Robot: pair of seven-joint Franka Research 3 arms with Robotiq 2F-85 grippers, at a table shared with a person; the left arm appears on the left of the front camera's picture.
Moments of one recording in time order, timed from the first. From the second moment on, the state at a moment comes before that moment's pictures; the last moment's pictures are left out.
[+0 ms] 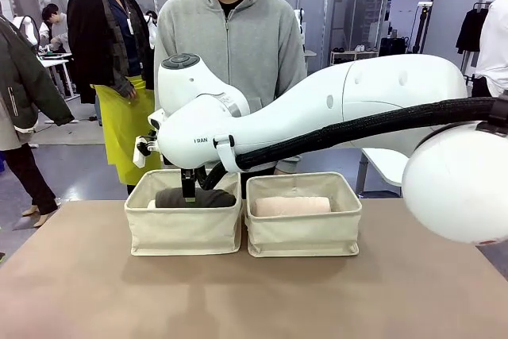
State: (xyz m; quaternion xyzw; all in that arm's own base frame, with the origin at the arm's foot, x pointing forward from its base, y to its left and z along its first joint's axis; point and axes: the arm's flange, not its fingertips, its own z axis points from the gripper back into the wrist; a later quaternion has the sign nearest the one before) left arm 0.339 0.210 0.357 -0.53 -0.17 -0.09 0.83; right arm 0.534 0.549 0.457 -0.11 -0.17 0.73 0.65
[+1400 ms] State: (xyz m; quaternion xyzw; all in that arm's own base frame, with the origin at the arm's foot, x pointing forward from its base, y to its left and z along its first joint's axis) left arm 0.339 0.210 0.357 -0.53 -0.17 -0.09 0.83; right arm 0.535 0.548 0.456 -0.11 -0.17 0.73 0.65
